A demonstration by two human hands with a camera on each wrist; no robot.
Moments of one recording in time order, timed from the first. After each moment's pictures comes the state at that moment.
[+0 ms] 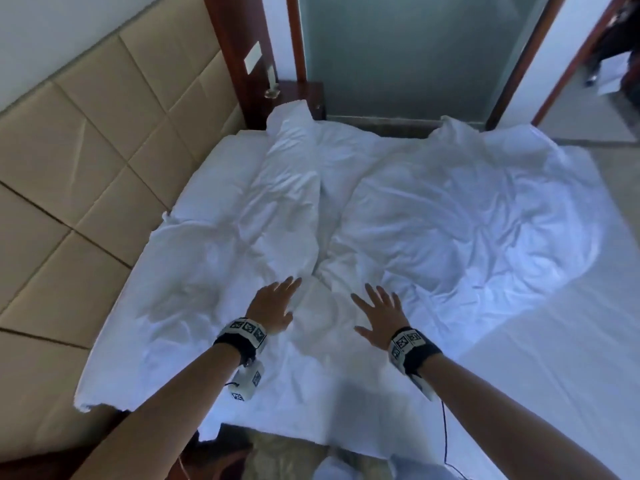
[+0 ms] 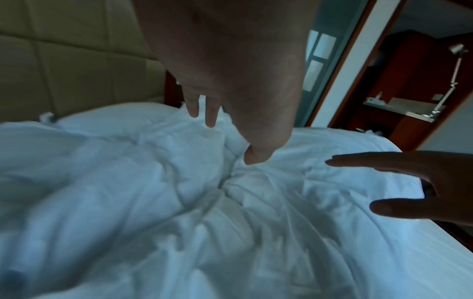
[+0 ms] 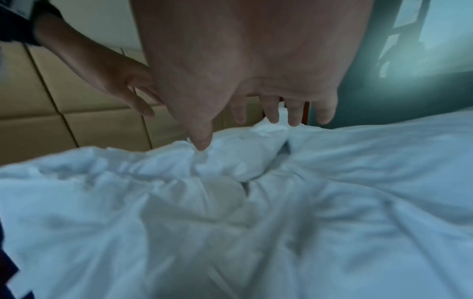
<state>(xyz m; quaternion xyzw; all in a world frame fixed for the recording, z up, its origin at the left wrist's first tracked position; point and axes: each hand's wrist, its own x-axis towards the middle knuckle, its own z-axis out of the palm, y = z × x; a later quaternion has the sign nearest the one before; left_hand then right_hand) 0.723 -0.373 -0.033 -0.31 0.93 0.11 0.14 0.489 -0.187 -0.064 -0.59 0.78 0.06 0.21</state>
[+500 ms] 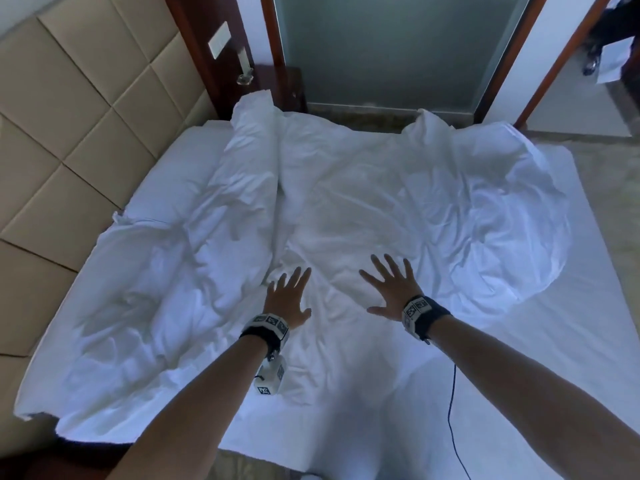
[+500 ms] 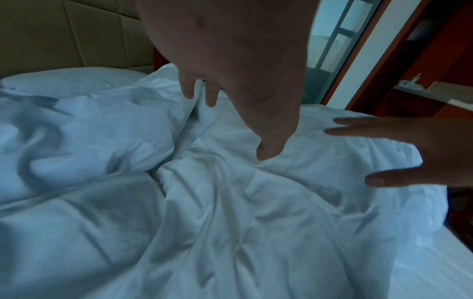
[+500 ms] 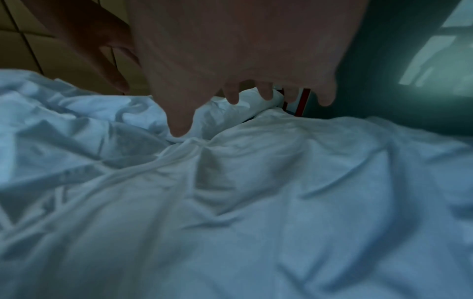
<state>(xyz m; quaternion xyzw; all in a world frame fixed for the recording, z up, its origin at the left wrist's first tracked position) 0.497 -0.316 -0.068 -0.39 0.90 0.14 0.16 0.237 -0.175 -0.074 -0.63 0.74 0.15 0.14</state>
